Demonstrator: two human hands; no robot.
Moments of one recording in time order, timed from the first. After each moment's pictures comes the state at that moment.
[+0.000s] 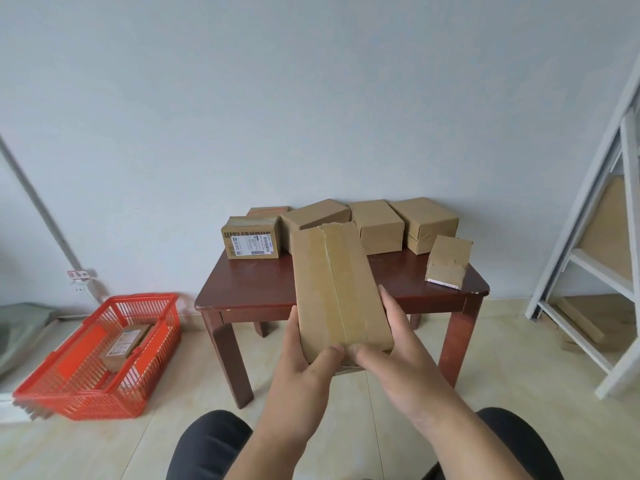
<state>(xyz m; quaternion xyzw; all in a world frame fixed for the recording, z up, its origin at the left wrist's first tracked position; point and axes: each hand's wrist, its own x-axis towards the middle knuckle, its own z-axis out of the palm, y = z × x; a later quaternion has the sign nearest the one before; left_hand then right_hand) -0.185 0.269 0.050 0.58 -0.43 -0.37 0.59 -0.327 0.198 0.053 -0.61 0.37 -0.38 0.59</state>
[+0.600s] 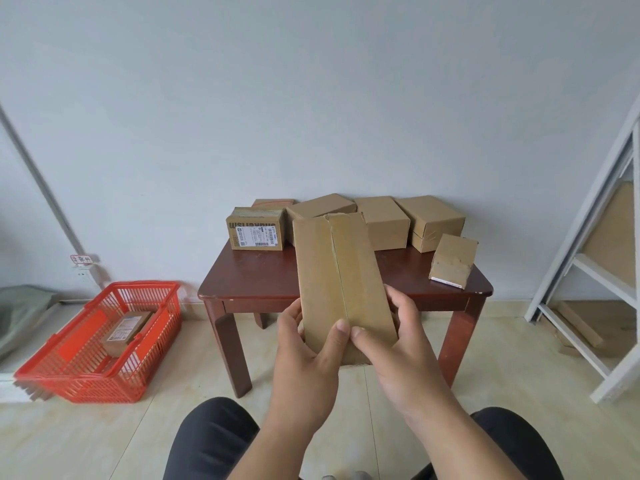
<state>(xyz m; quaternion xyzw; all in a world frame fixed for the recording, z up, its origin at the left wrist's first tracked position) -0.195 0.270 0.058 0.59 -0.37 -0.32 0.64 -0.314 0.206 0.052 -0.58 0.39 -0.45 0.56</state>
